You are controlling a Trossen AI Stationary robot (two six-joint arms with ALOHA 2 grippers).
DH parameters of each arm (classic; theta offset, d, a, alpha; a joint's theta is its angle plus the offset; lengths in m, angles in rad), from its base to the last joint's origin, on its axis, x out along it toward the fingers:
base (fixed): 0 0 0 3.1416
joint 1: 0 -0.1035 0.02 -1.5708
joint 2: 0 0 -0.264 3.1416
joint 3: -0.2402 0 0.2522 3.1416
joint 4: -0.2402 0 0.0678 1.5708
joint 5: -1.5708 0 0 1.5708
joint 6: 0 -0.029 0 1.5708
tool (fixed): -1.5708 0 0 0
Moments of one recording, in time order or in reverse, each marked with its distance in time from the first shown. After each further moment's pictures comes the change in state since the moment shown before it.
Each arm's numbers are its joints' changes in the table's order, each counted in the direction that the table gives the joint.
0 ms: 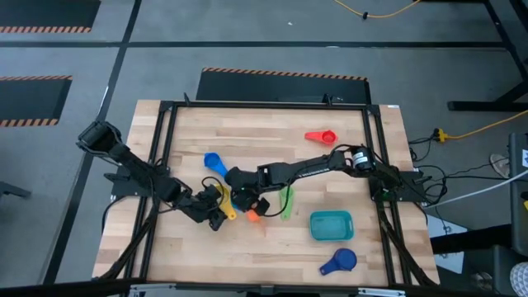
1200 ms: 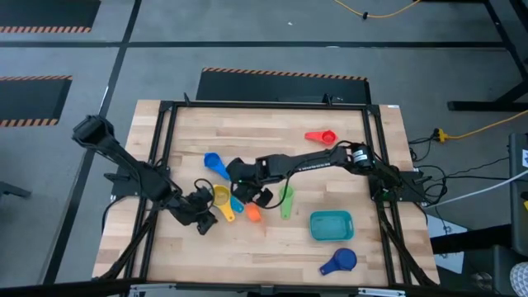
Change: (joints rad) left arm 0.095 0.143 0.000 -0.151 0.012 -0.004; right arm 0.031 0.001 -0.118 -0.240 0.082 0.028
